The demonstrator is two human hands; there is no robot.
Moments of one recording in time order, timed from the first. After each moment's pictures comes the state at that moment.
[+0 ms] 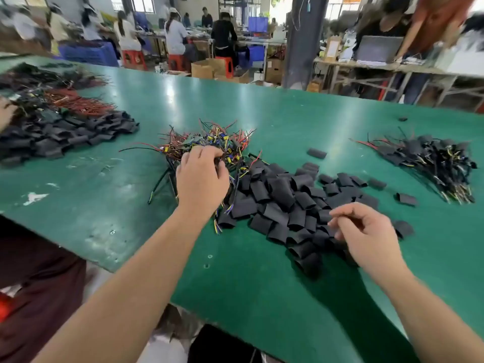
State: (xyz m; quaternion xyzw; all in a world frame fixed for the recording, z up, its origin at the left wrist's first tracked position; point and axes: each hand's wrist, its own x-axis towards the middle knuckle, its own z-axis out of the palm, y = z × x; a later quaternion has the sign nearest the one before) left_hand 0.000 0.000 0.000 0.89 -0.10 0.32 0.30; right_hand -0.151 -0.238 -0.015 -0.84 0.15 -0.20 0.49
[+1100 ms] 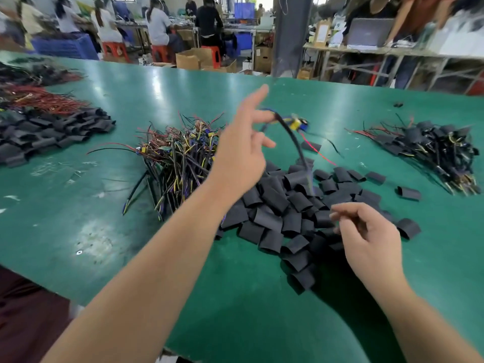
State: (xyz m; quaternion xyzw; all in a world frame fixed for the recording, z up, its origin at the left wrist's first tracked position) left_hand 0.010 -0.074 0.041 0.75 -0.33 0.21 0.54; right_hand -0.137 -0.240 -0.031 -0.82 0.15 -0.29 0.47
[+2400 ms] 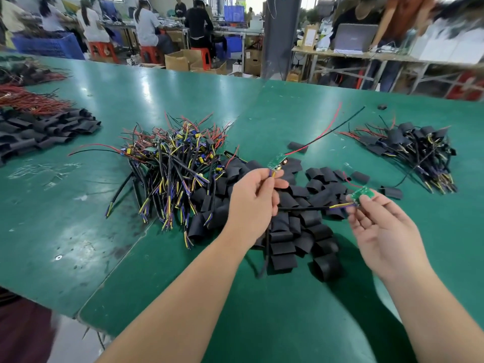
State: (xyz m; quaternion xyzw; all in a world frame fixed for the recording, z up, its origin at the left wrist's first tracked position) left_hand -0.038 -0.115 -0.018 0.62 -0.17 -0.03 0.77; right_hand -0.135 -0.281 -0.018 -0.43 0.16 -0.27 0.84
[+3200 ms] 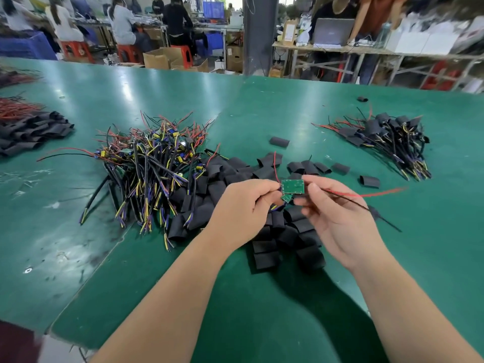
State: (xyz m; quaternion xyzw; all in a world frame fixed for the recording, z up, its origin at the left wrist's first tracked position) left_hand -0.042 -0.105 -0.020 0.78 -0.40 0.13 0.46; right_hand -0.129 -0.251 -0.011 -0.53 0.04 -0.21 0.82
